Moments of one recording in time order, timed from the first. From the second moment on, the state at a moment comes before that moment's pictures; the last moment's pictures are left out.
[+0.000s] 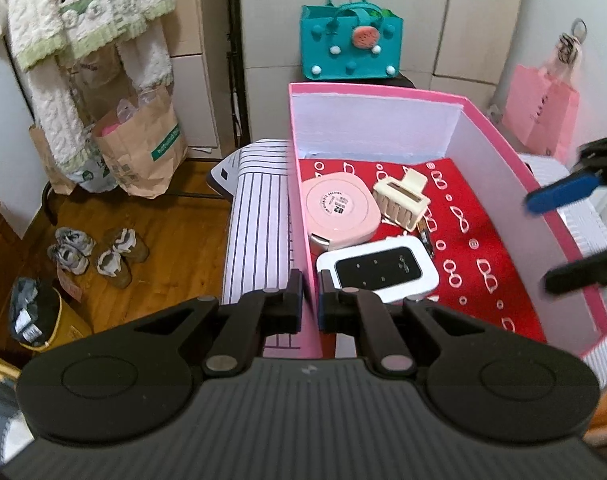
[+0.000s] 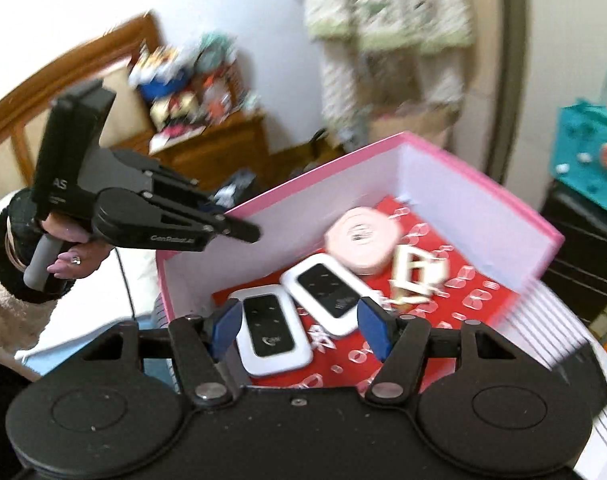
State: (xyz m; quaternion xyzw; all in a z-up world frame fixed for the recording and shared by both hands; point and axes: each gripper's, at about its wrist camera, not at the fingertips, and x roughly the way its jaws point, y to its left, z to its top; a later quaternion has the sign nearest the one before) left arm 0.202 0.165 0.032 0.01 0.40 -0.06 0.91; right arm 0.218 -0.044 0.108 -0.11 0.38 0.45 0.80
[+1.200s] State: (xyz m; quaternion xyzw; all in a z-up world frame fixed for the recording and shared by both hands) left arm 0.181 0.162 0.048 0.08 0.47 -0.11 0.87; right arm 0.124 -0.206 0.025 0.00 0.39 0.15 0.91
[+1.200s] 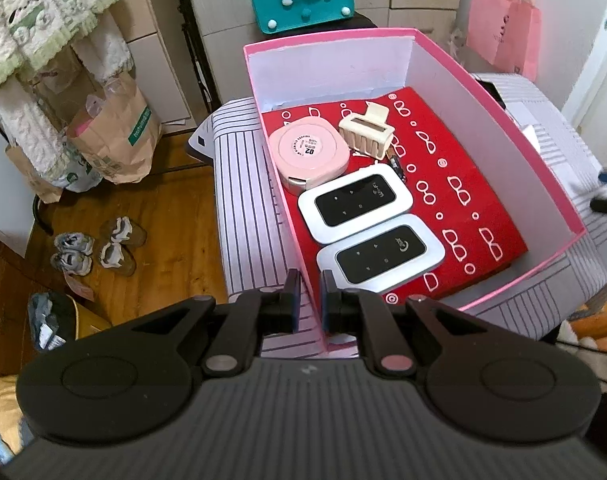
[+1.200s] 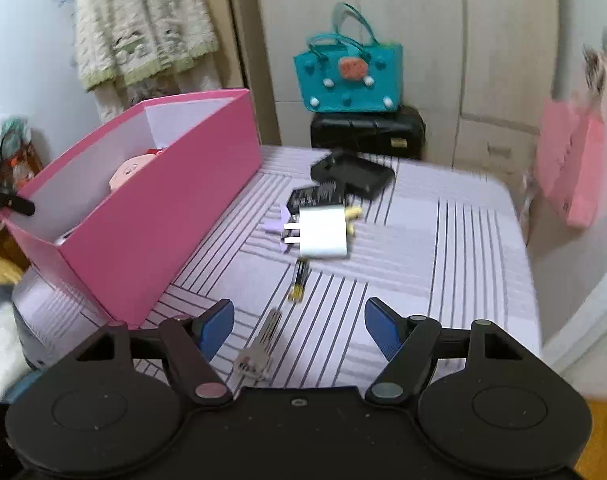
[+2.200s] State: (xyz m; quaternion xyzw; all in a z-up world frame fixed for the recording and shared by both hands) left arm 0.183 0.165 0.049 0.08 0.47 -0.11 0.87; right arm 0.130 -0.185 0.025 0.07 0.41 0.22 0.88
